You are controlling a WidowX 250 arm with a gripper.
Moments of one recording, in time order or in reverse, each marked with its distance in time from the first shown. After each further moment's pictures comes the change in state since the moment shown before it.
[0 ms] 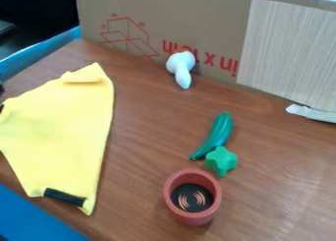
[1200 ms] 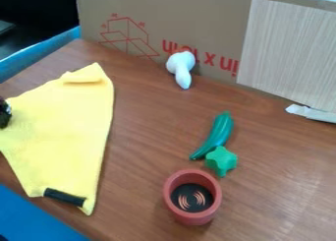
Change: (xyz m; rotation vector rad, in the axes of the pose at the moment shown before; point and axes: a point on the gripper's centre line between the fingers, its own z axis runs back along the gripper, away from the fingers) arm -0.018 0.006 -0.057 0.034 0.022 0.146
